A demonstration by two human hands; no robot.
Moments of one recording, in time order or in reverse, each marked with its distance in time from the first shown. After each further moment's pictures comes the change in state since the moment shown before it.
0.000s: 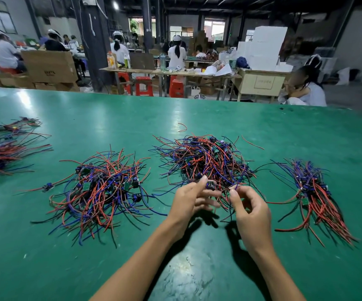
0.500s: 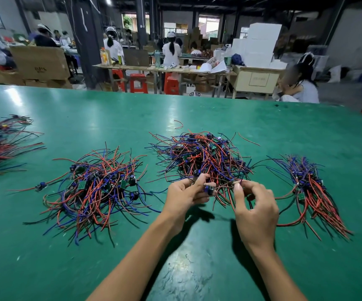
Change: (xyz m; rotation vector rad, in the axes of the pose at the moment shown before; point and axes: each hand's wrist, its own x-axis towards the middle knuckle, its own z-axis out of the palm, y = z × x) left_hand 0.005 -0.002 -0.007 -0.124 0.063 -0.007; right_hand -0.003 -0.006 -0.002 -0.359 0.265 -0.191
